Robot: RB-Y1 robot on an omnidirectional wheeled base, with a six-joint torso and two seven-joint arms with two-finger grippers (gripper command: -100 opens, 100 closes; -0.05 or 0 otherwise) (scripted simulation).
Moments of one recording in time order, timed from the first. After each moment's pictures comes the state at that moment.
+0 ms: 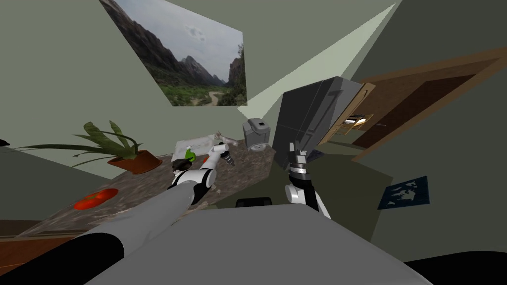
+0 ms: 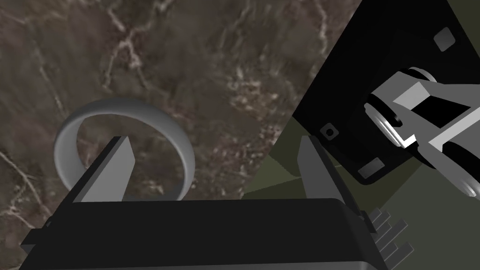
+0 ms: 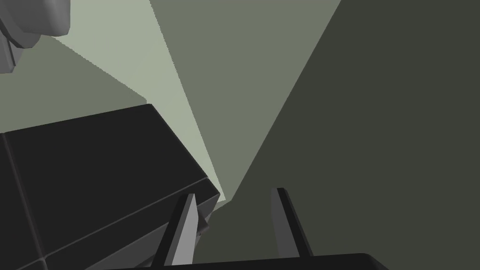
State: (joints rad) left arm -0.84 0.27 0.20 -0.75 0.27 1.47 0.67; right arm 0.48 0.04 0.03 -2.24 0.07 -0.52 0.00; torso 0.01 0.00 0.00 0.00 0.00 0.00
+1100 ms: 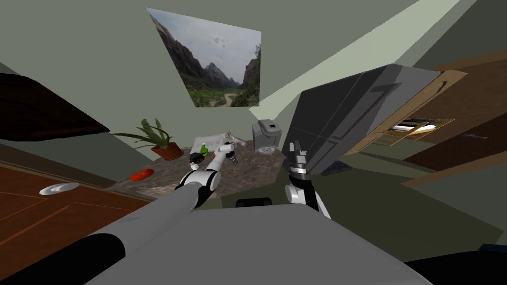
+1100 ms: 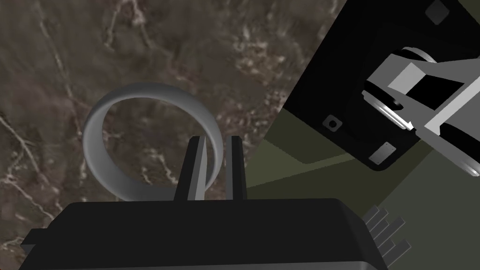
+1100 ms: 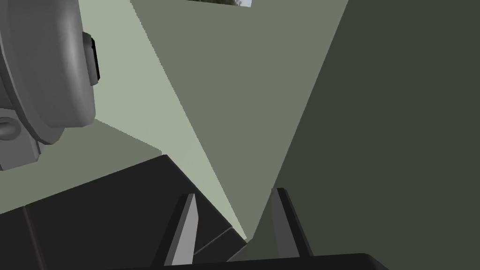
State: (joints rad) left arm -0.83 0.19 0.12 -0.83 0.28 1.53 0.64; right arm 0.48 0.04 0.03 -2.24 0.07 -0.52 0.00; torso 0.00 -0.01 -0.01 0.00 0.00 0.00
